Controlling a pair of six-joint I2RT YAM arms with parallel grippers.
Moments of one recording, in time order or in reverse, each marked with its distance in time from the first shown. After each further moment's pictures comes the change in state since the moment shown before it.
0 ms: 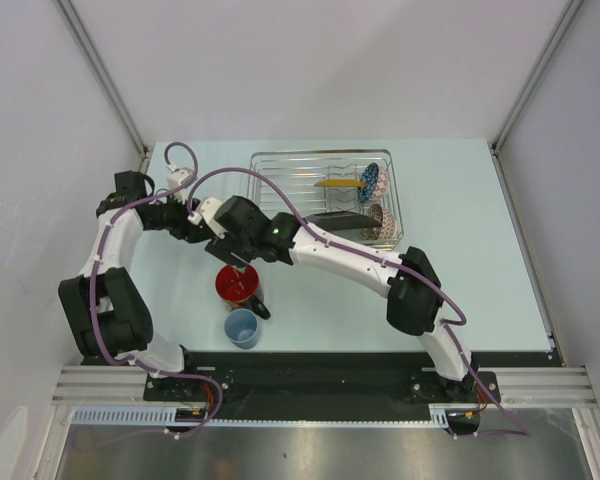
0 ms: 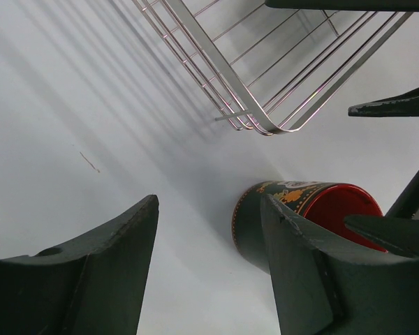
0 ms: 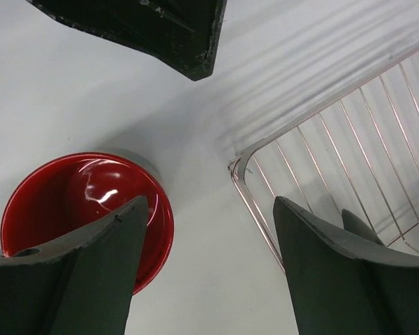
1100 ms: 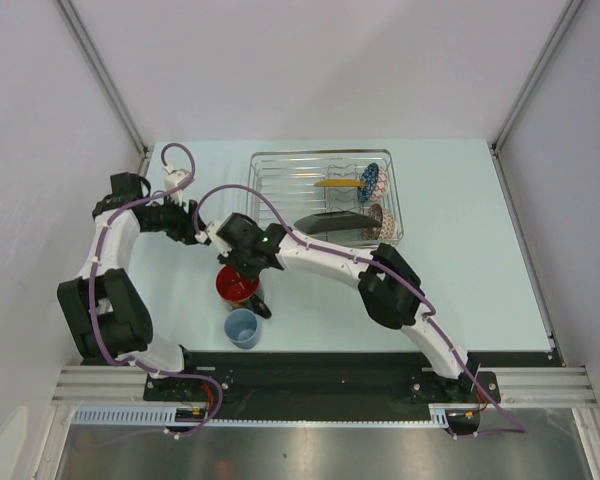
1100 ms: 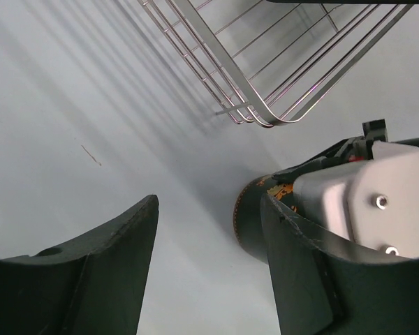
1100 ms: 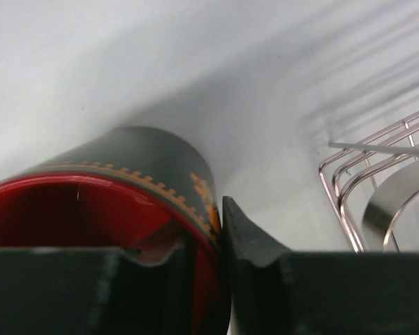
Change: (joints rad) left arm 0.023 -0.007 0.000 -0.030 0.011 0.035; right arm -0.030 0.156 -0.036 0.002 -0.192 0.075
